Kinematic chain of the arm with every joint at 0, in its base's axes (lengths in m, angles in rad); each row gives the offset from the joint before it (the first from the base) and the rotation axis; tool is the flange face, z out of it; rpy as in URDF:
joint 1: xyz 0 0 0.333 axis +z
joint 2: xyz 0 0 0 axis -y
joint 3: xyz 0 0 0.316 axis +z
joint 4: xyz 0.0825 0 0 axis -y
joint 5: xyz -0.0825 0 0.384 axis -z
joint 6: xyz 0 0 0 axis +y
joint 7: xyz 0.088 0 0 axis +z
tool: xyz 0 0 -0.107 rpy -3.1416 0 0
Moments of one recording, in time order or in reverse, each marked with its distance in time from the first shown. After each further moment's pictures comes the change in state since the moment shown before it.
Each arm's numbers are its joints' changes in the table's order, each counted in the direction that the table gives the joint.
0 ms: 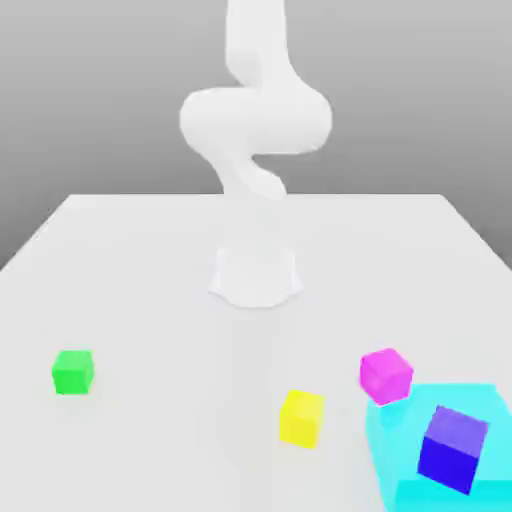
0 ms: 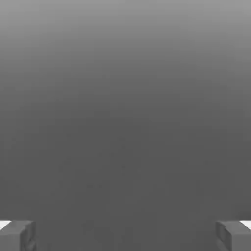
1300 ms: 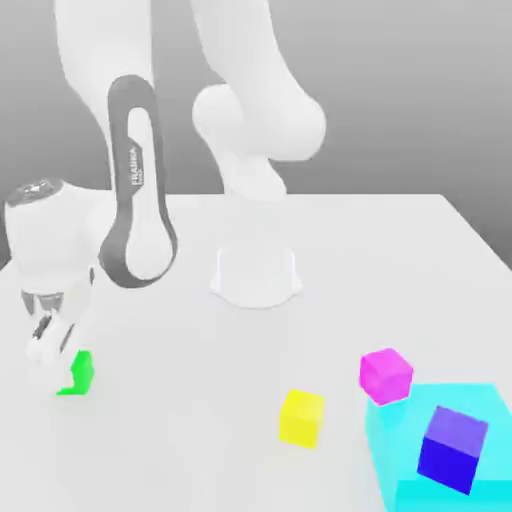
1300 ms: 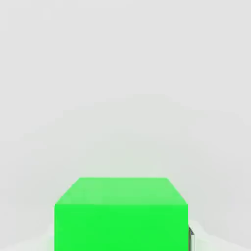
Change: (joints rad) arm -0.593 -0.943 -0.092 -0.383 -0.144 -0.605 -0.557
